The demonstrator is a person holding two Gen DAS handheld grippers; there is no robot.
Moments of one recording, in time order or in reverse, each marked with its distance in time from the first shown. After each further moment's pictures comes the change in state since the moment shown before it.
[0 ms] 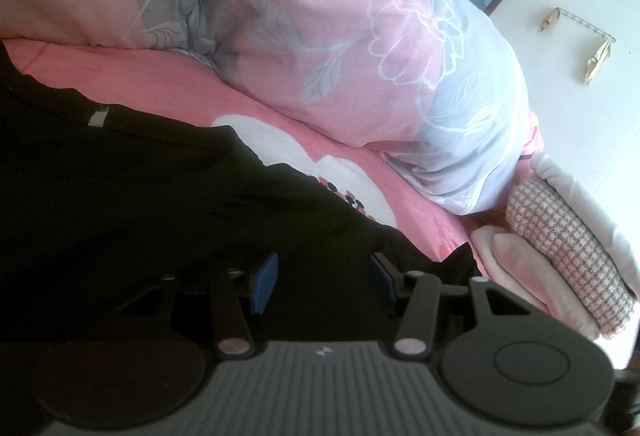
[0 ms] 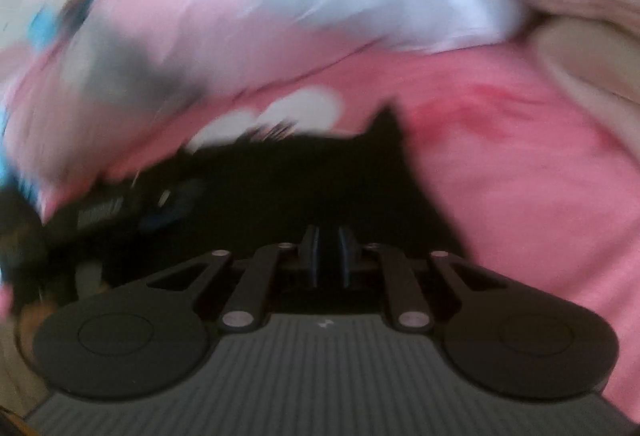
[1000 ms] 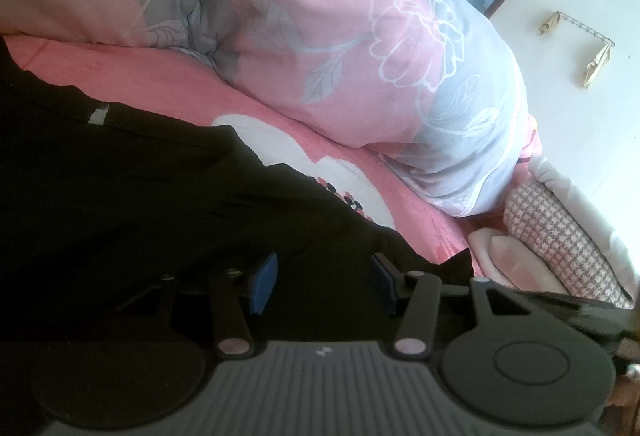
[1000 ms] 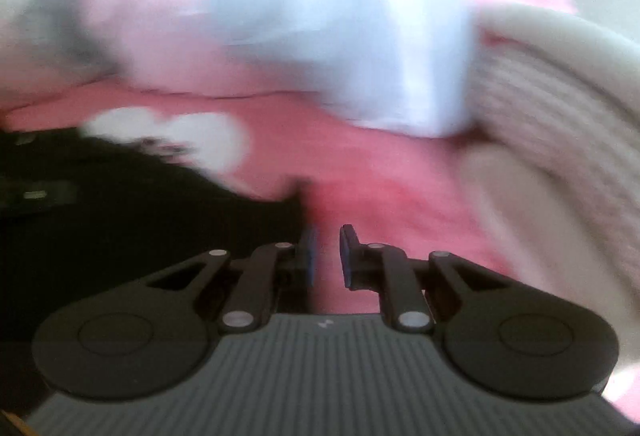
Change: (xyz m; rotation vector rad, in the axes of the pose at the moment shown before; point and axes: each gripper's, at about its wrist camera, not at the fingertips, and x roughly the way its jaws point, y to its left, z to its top) left arm 0.000 0.002 -0.002 -0.010 -0.004 -0.010; right arm 0.016 -0.007 0.042 -0.317 -0.040 -0.282
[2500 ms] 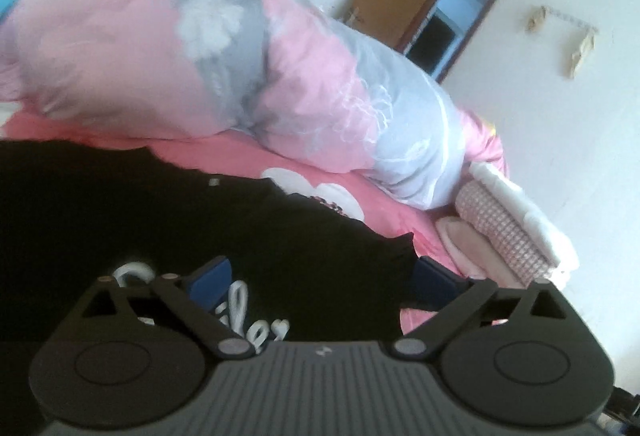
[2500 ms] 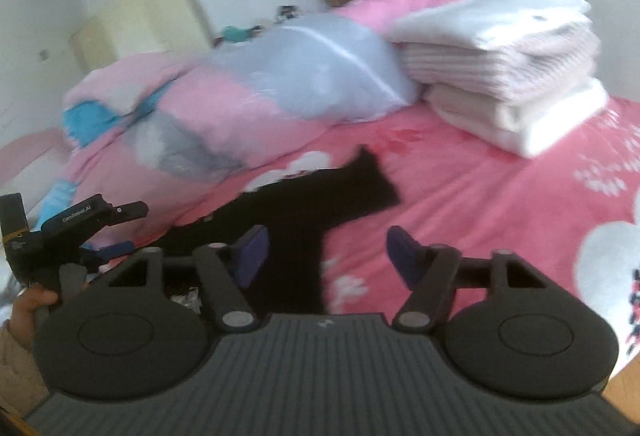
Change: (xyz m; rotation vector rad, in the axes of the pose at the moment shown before) left arm -0.266 -0.060 0.000 0.073 -0.031 0.125; right arm -0.292 0.033 -0.131 0.528 -0.233 0.163
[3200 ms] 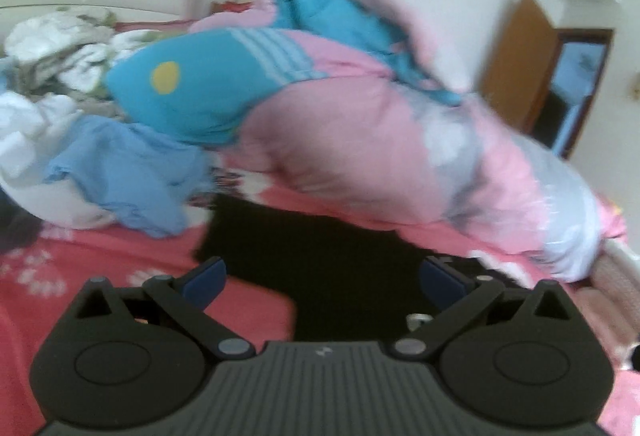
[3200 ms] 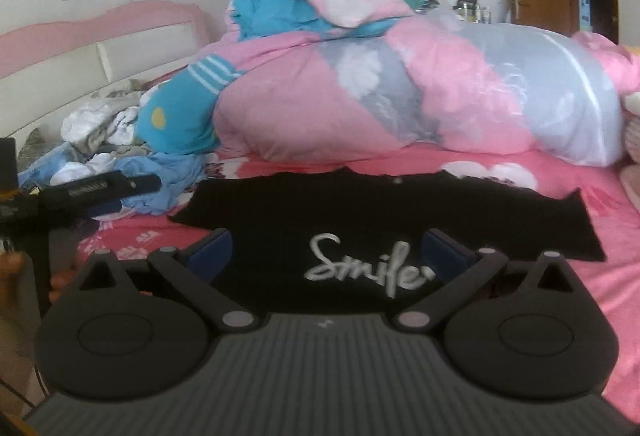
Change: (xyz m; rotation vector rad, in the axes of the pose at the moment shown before) left arm -0.147 0.159 0.009 -0.043 -0.234 0.444; right arm 0.051 0.247 -0.038 -0.446 0.122 0.235
